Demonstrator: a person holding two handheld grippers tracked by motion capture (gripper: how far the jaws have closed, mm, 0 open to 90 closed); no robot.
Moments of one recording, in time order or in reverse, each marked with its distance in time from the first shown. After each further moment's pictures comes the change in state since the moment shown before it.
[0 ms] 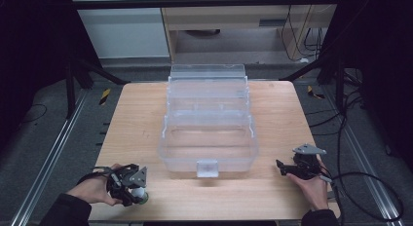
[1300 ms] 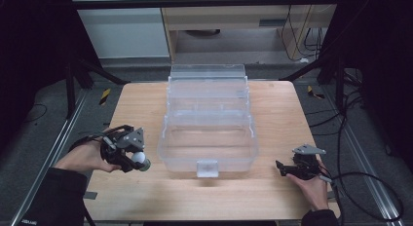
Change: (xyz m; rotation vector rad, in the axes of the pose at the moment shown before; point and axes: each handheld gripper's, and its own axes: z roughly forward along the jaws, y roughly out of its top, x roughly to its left) left arm 0.043 0.041 -0.101 -0.092 0.110 -0.083; right arm 0.001 0.000 0.000 0.014 0.012 0.002
